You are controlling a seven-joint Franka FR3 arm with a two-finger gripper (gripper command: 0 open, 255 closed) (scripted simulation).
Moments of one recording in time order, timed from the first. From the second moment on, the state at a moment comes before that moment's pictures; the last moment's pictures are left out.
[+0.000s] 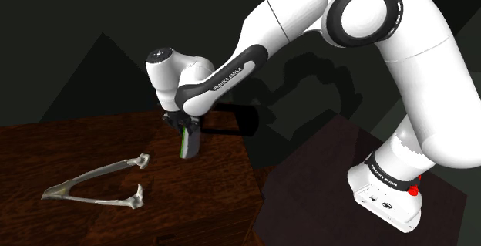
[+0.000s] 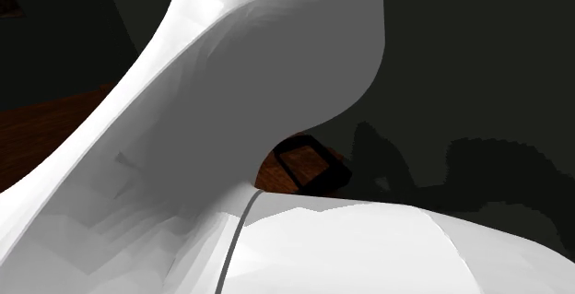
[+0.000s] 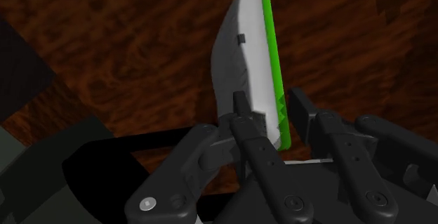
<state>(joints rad) 0.24 0.87 0.47 -1.52 -0.57 2.20 1.82</state>
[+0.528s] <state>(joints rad) 0.22 0.80 0.50 -1.54 -0.54 2.14 1.81</state>
